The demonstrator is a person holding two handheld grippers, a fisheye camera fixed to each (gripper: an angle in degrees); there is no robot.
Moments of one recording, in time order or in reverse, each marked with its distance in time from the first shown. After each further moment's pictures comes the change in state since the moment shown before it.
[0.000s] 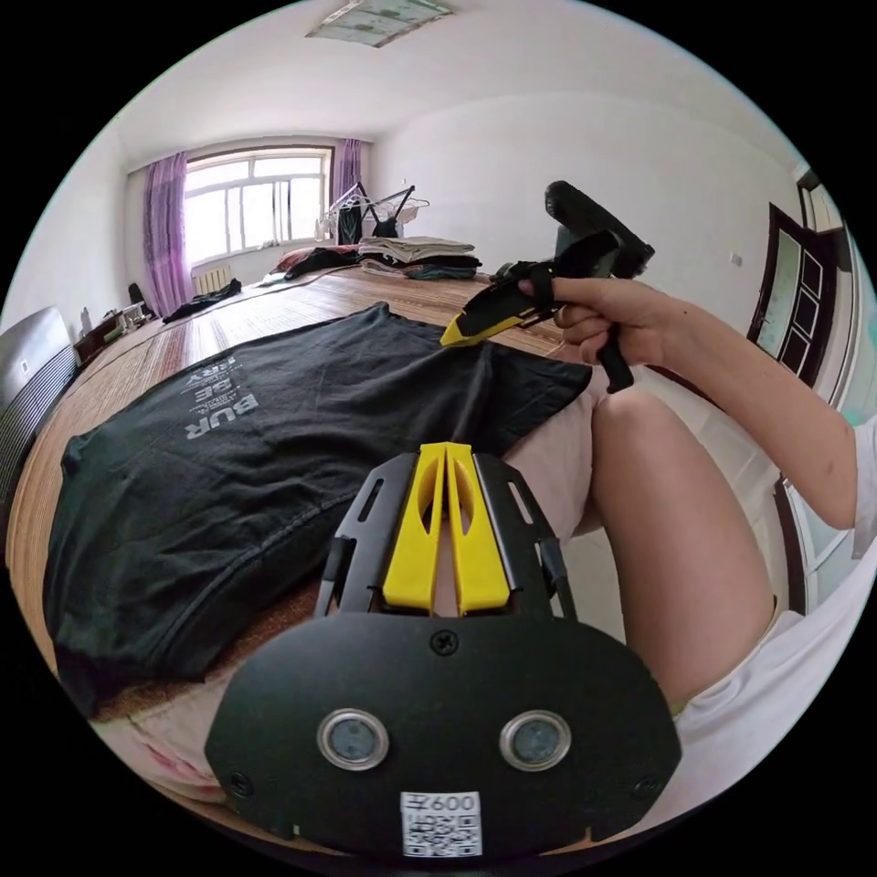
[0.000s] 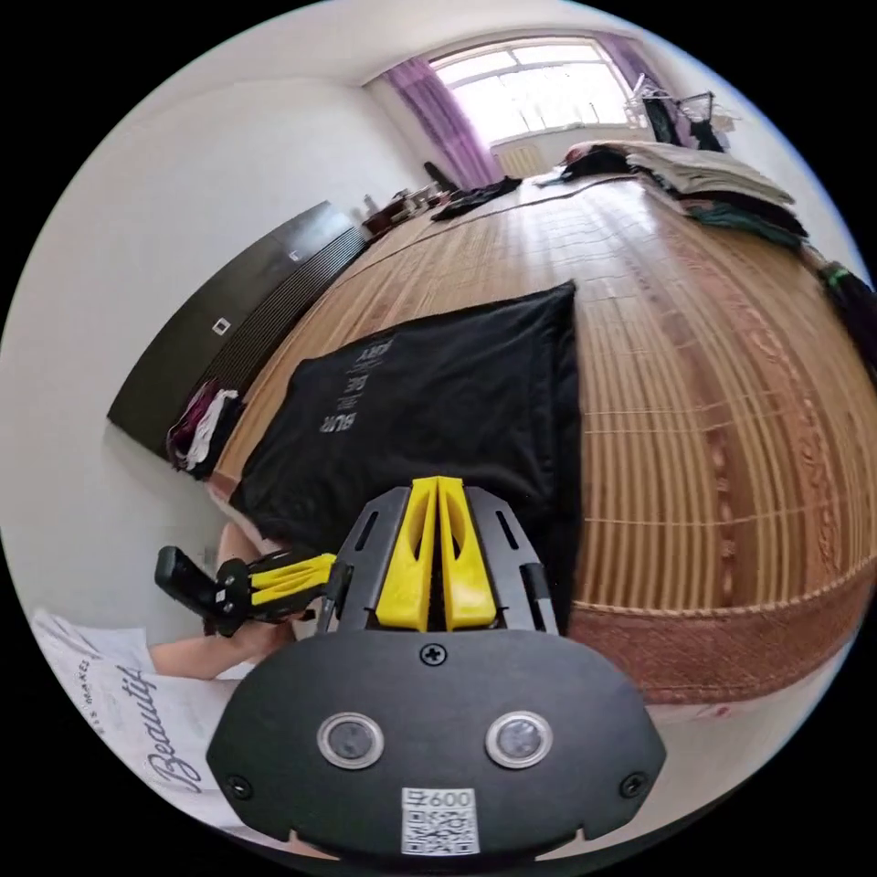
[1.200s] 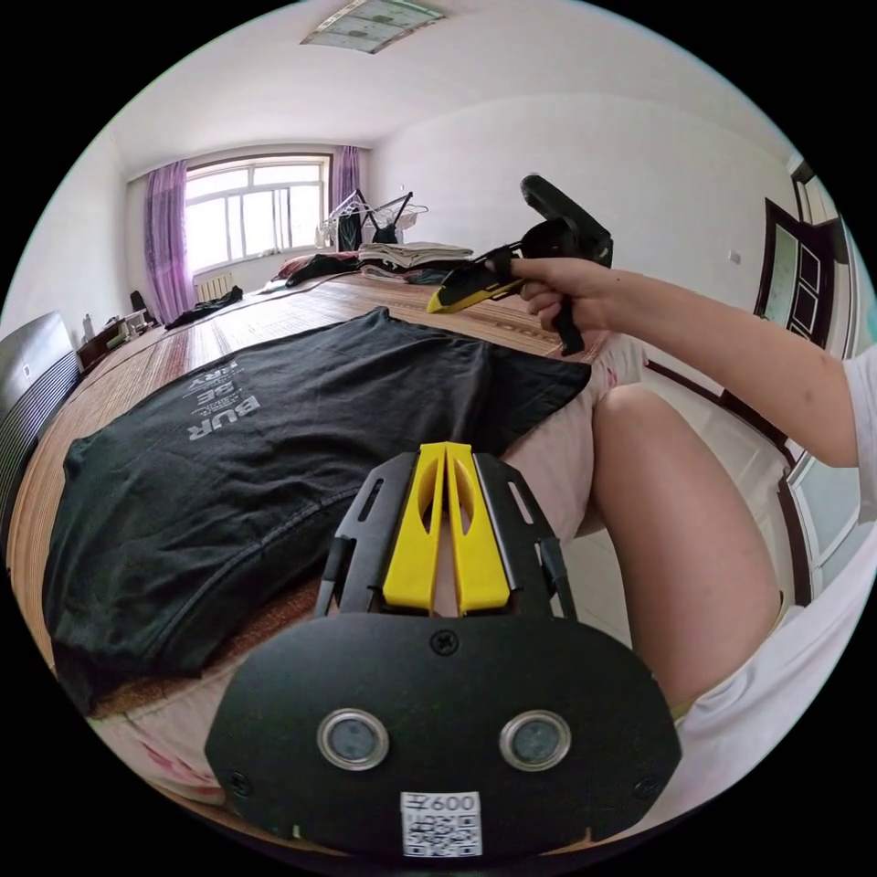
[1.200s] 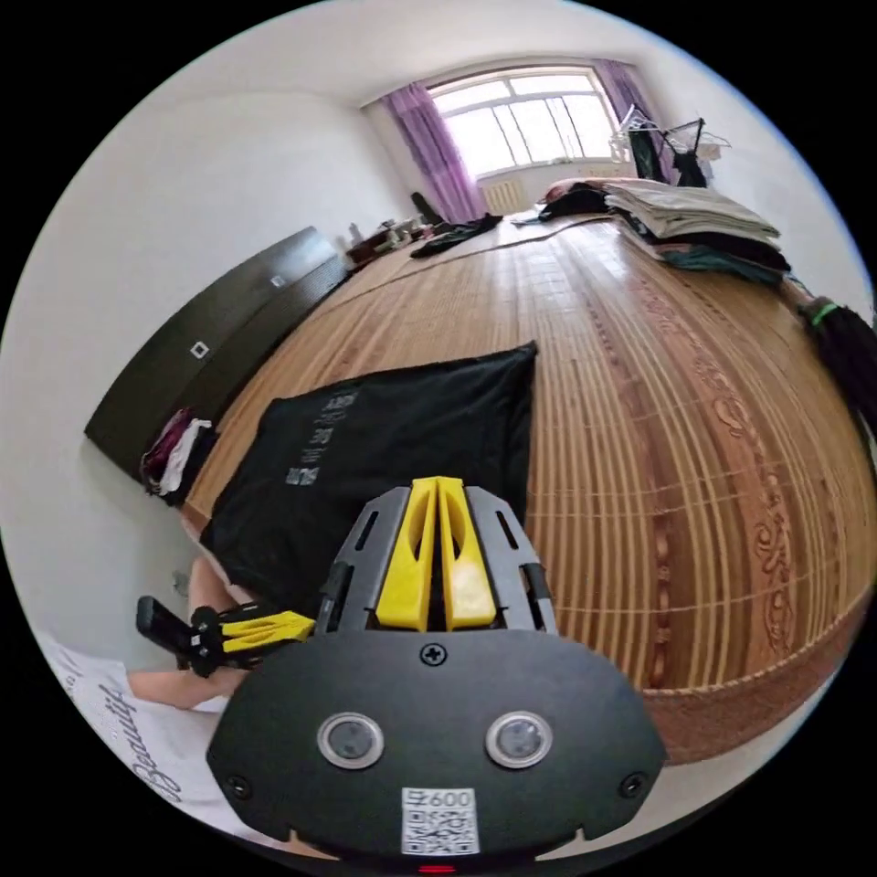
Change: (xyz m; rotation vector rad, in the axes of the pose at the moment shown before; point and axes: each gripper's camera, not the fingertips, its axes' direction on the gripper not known) left arm 0.001 0.038 0.037 0.023 -0.013 0.017; right arm -0.043 -0.071 -0.041 0.123 0.055 -0.007
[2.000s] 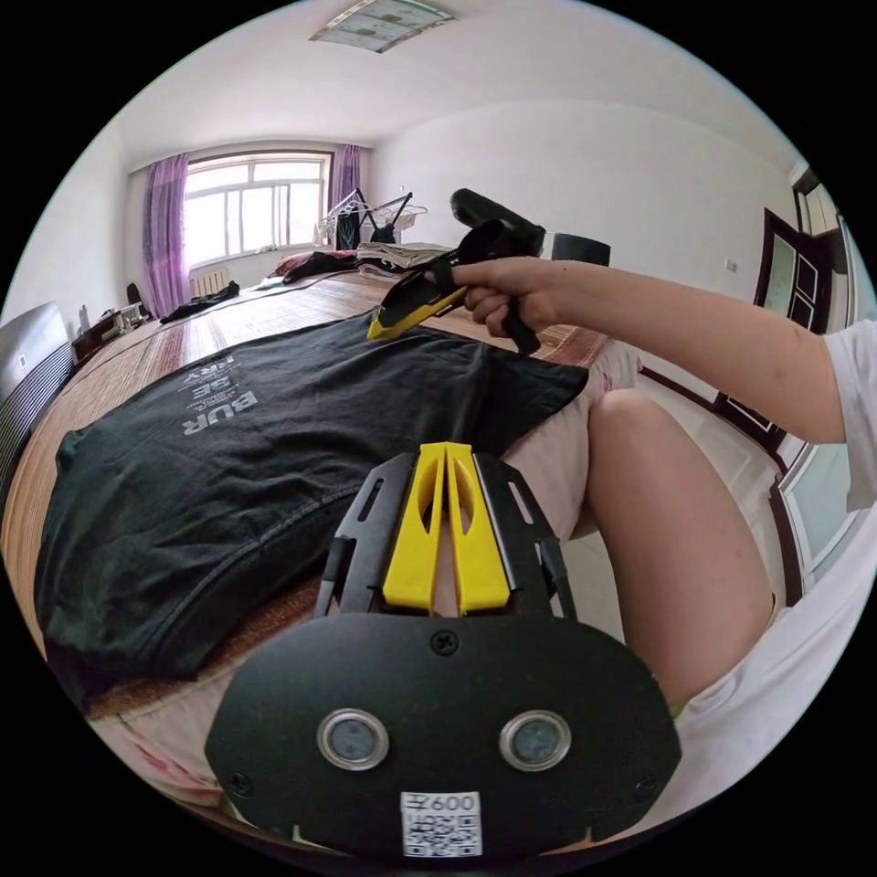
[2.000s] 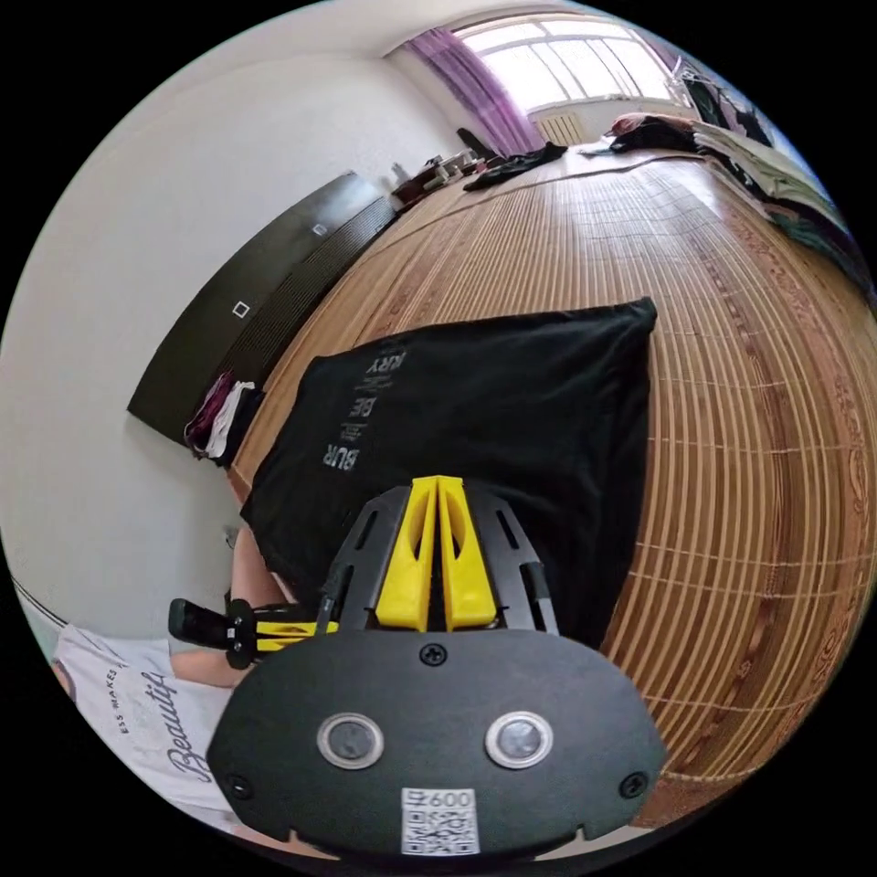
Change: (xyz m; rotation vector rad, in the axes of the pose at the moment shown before) left arm -0.023 0.003 0.008 0.008 0.027 -0.017; right arm -0.032 -0.069 0.039 -0.219 -0.131 -0.018
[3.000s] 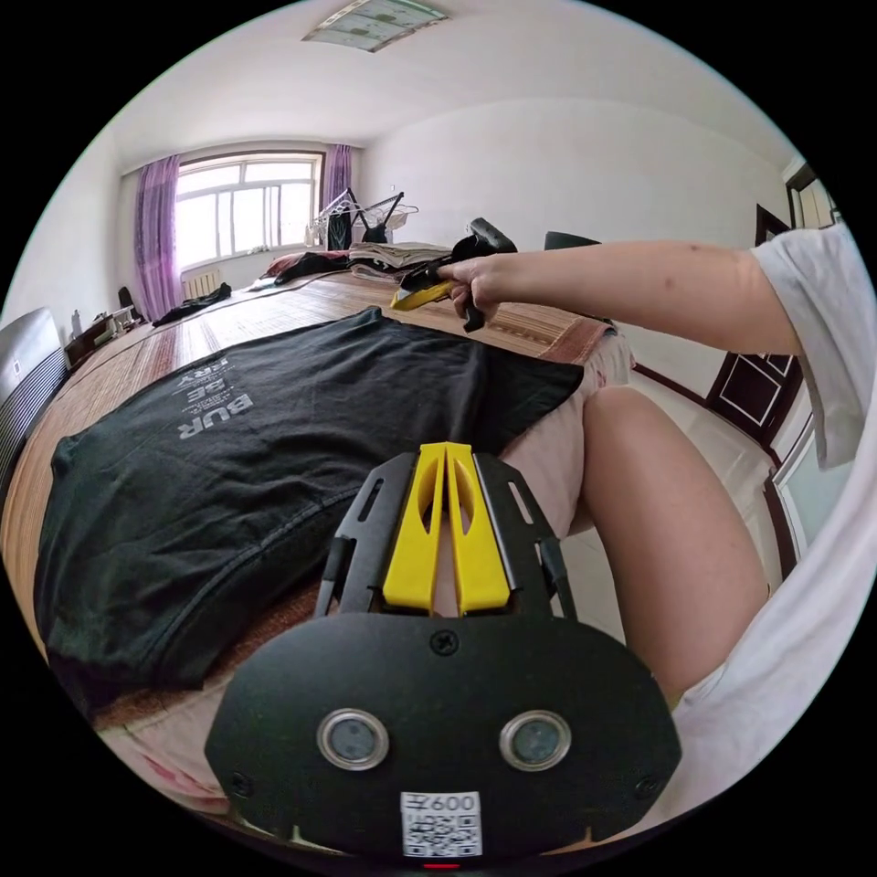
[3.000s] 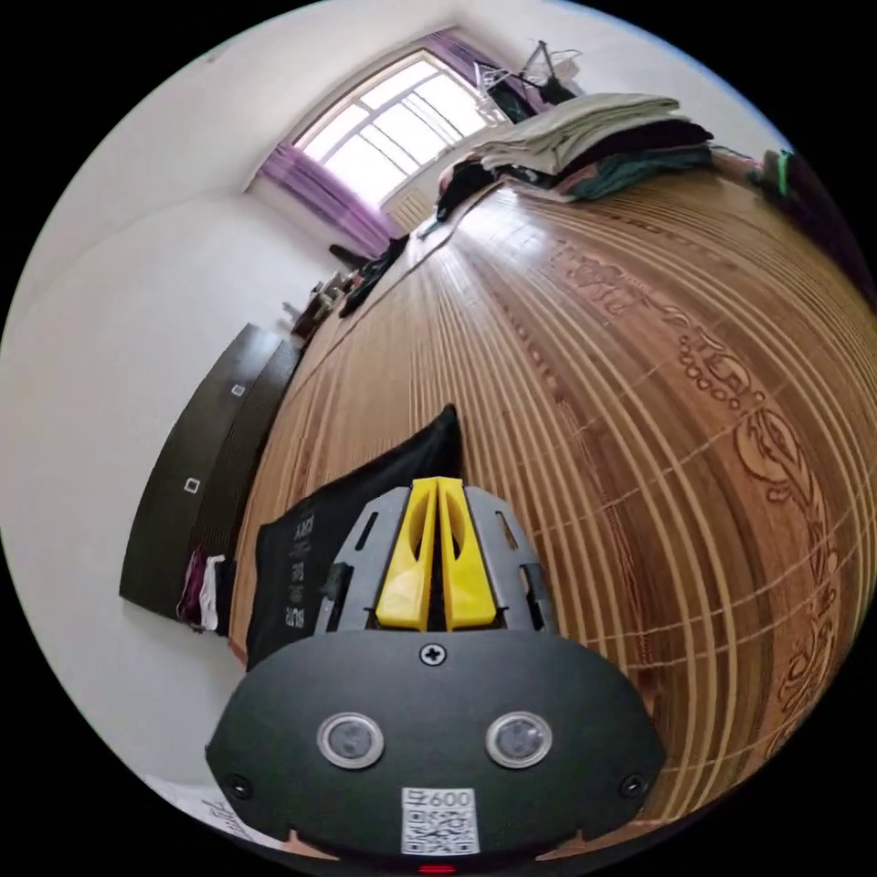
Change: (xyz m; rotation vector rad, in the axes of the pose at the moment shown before) left arm -0.017 -0.010 0.001 -0.001 0.022 0.017; right arm 0.134 -0.063 -0.150 0.352 0.011 0.358
